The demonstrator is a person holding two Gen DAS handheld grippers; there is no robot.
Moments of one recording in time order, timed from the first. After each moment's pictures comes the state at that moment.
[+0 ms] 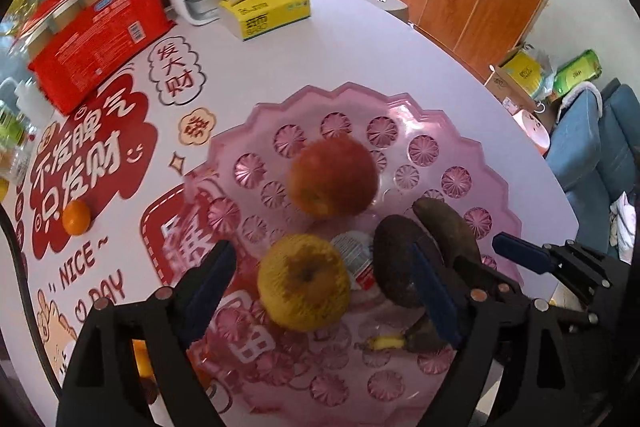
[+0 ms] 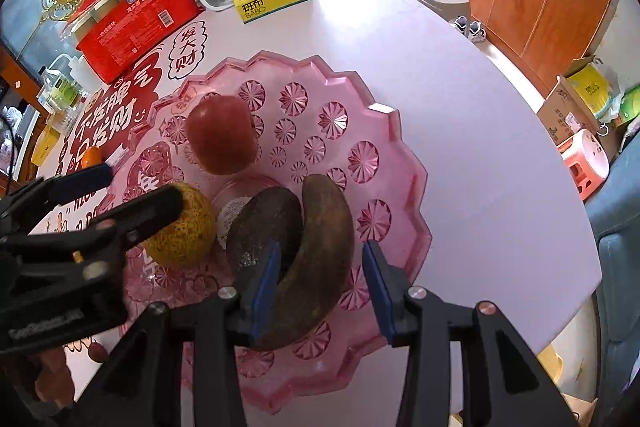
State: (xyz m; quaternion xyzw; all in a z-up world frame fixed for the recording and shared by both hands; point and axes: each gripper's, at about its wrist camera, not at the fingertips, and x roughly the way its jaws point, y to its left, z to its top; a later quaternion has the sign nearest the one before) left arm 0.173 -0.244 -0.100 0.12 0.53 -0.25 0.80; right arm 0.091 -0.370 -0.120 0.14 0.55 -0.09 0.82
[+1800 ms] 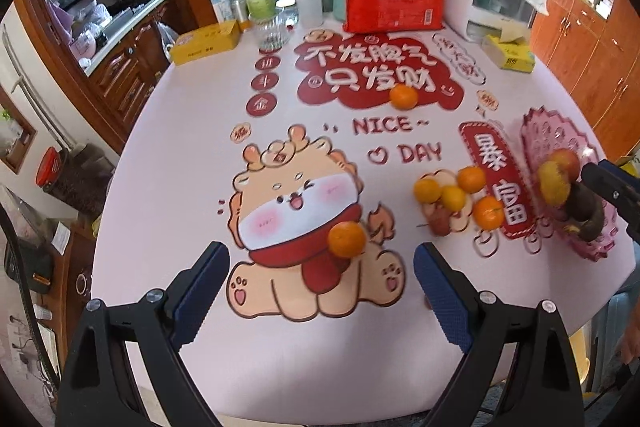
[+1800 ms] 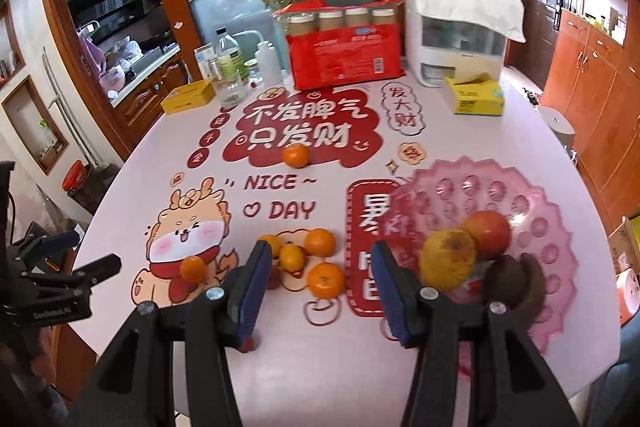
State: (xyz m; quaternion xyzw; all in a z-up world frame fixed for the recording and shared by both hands) left arm 0.055 0.119 -0.042 0.03 0.51 0.02 0.86; right arm 0.067 -0.138 -0.024 0.03 0.43 0.10 0.90
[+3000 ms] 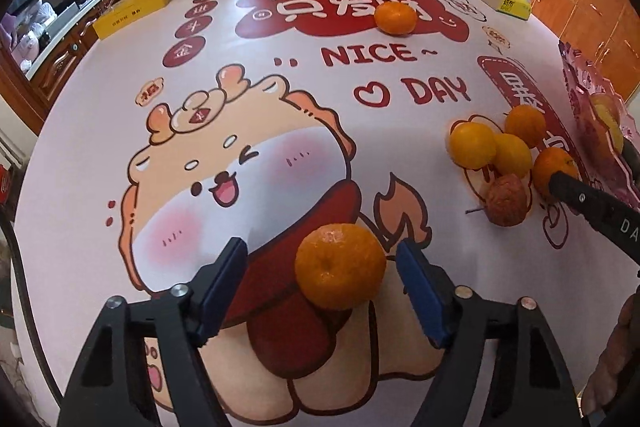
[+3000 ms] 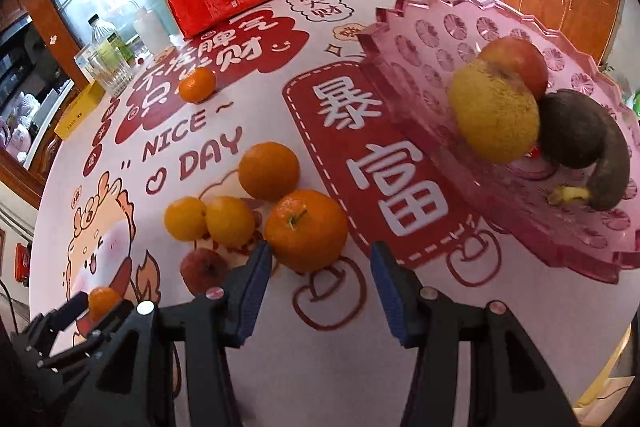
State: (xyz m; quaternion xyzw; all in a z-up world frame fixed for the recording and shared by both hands) left arm 0.121 0.112 -0.192 0.04 0.53 -0.06 0.84; right arm 0.097 -0.112 -0.175 0.14 0.49 -0.09 0.86
